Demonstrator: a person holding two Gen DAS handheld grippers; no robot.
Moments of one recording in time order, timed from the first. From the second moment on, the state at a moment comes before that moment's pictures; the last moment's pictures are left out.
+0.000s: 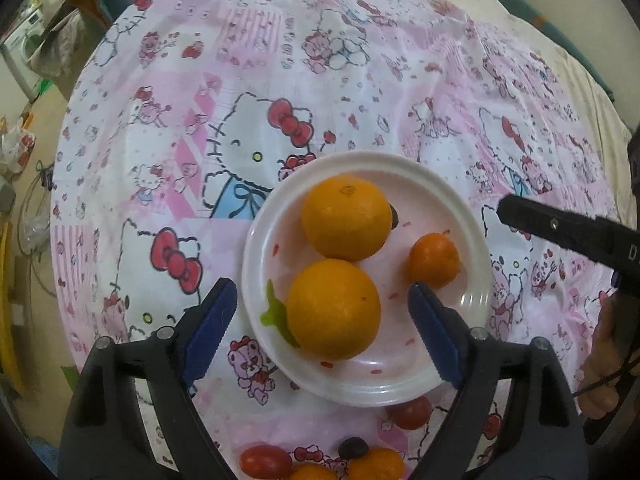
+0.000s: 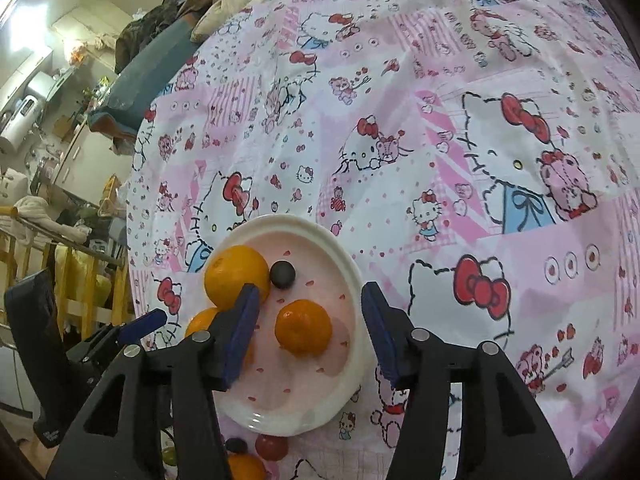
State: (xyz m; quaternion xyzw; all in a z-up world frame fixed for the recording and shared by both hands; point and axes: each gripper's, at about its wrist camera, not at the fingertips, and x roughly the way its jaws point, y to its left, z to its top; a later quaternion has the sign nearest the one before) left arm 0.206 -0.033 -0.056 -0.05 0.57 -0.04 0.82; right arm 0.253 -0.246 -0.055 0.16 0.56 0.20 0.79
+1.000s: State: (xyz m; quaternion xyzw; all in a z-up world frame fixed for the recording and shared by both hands) left arm 0.099 0.009 -0.025 -0.08 0.58 -0.02 0.81; right arm 0.139 -0.248 -0.029 0.18 0.55 0.21 0.79
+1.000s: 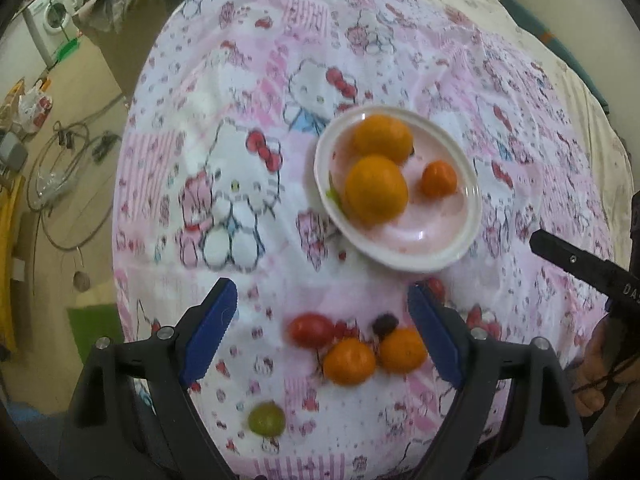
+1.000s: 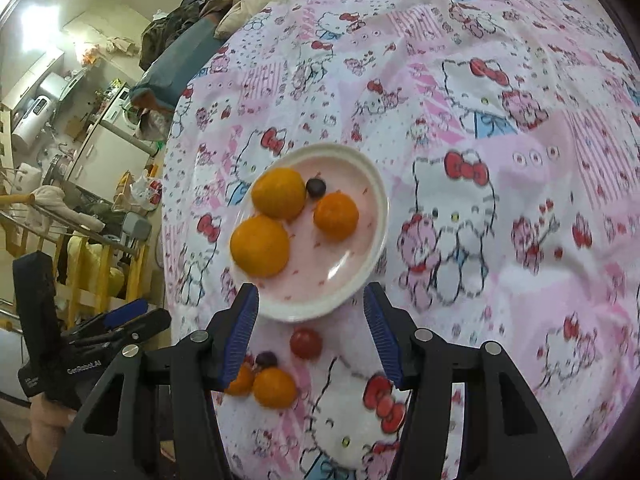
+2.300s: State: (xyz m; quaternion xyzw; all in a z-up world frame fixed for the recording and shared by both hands) left arm 0.075 -0.017 -0.082 -0.12 0.66 -0.07 0.74; right arm 0.121 -0.255 -0.049 0.20 0.56 0.19 0.78
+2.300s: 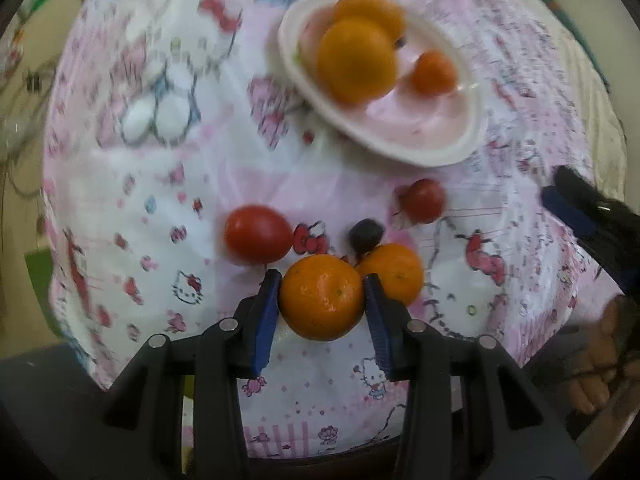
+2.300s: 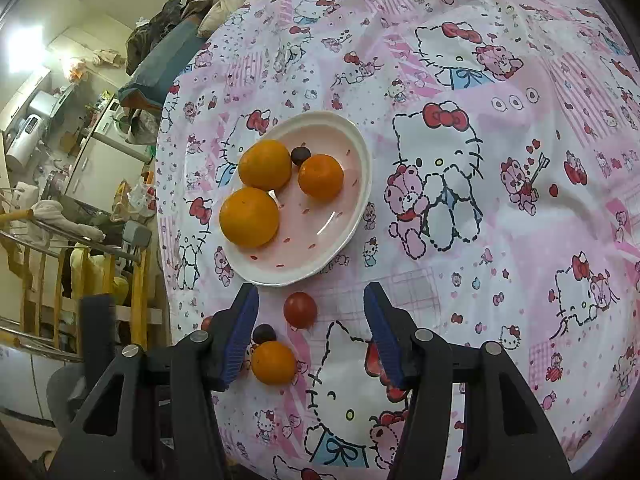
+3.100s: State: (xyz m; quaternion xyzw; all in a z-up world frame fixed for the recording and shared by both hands) left arm 0.078 0.020 -0.045 -0.17 0.59 -0.03 0.79; right arm 0.129 -0.179 -0.109 0.12 0.62 0.21 0.74
